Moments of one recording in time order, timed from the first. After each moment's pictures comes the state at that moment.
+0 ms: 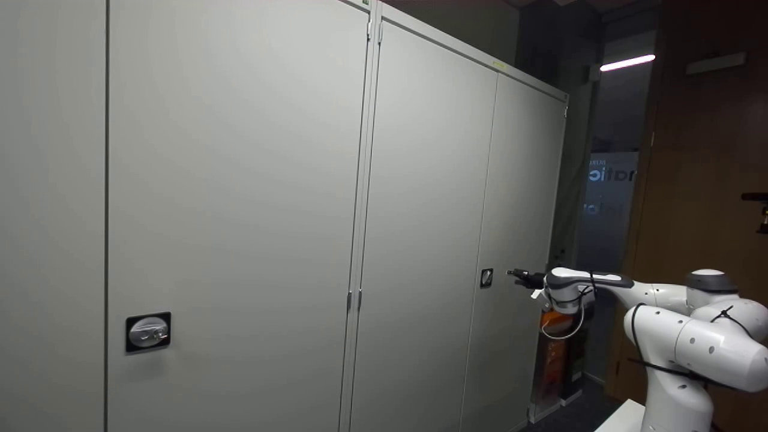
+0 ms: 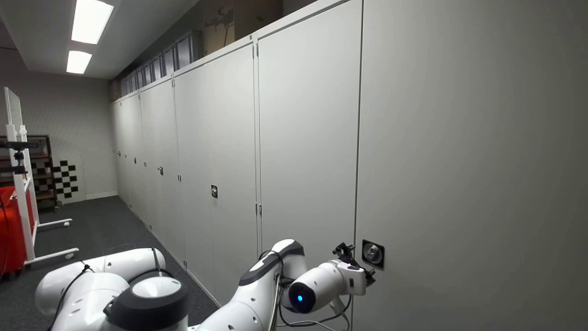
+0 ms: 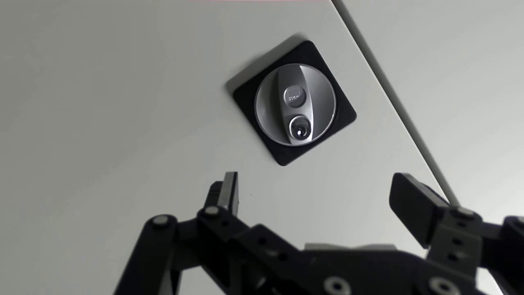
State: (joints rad) arm 1.35 -1.45 -1.80 -2.16 -0.41 3.46 -0.53
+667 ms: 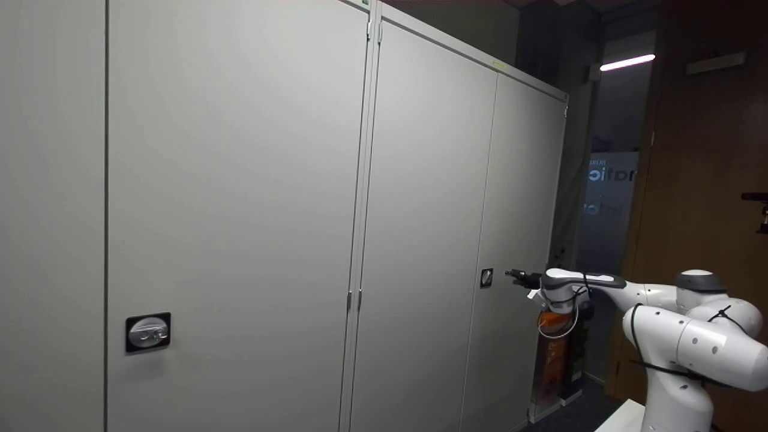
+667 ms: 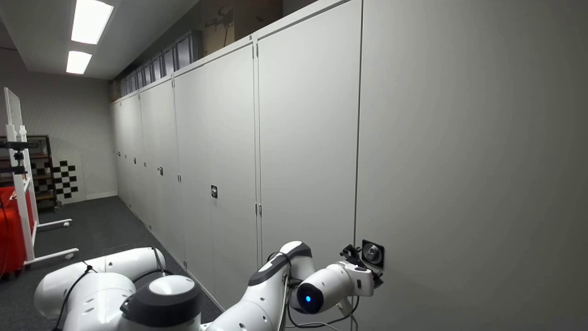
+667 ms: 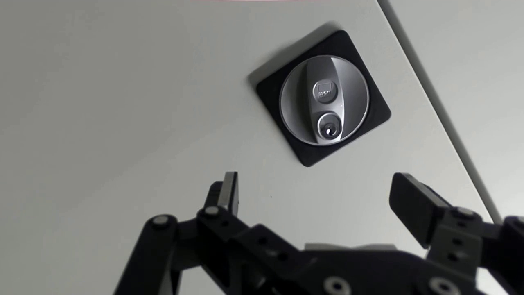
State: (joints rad) arm 1.42 -1.47 -1.82 -2.06 -0.43 3.46 -0.53
